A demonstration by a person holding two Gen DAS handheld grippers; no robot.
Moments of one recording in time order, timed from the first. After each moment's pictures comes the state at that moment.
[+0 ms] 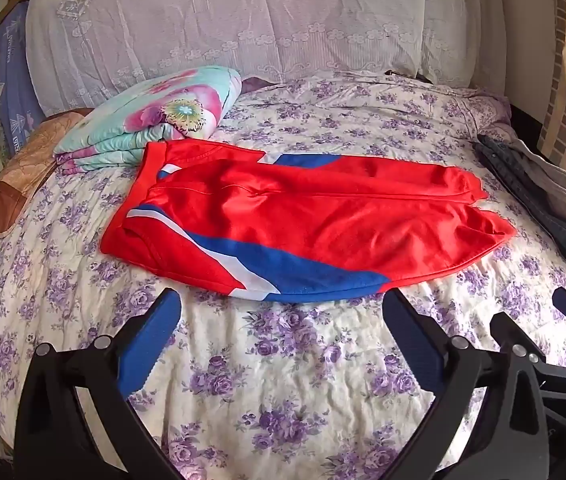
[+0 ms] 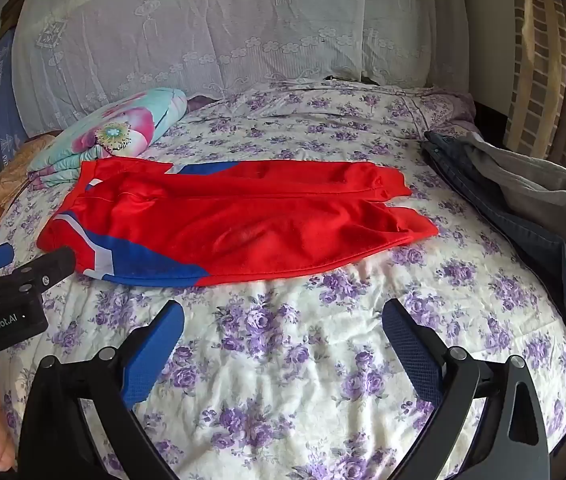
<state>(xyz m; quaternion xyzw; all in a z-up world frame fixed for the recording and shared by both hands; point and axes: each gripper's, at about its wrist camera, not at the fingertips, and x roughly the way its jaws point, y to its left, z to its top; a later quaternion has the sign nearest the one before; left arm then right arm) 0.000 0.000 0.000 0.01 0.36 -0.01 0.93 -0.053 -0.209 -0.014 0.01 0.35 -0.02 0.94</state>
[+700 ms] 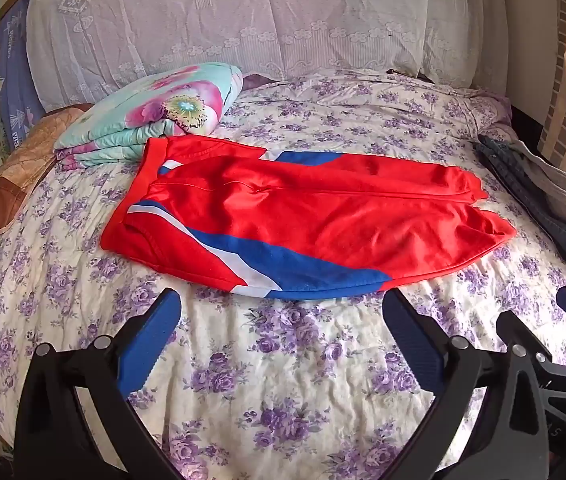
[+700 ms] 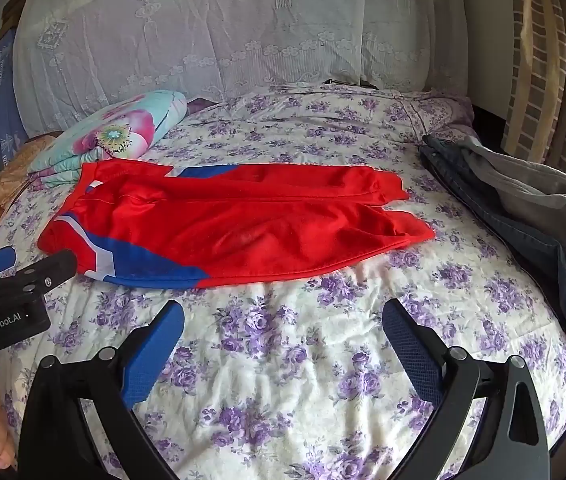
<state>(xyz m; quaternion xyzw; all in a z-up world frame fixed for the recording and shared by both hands) 0.003 -0.002 -0.003 0.01 0.37 0.00 0.93 -0.056 -0.214 -0.012 0.00 0.34 -0.02 0.94</state>
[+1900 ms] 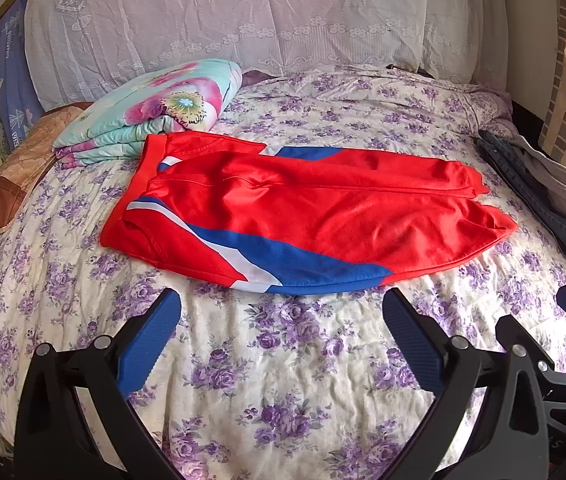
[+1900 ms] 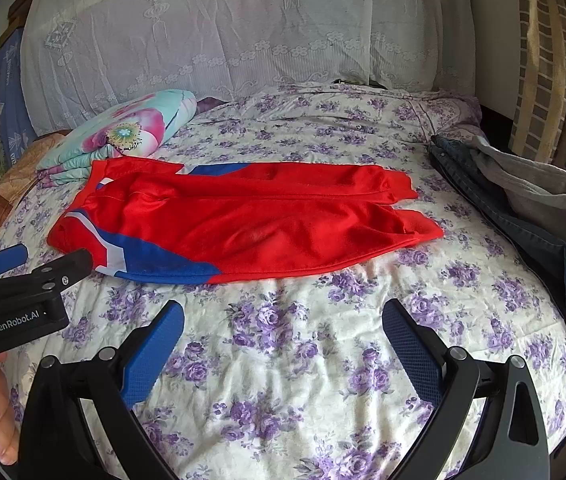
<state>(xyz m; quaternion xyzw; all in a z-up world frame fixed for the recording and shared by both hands) 0.000 -0.001 -0.003 0.01 0.37 0.00 0.93 -0.062 -0.204 -0.009 0.00 0.34 -0.01 0.94</state>
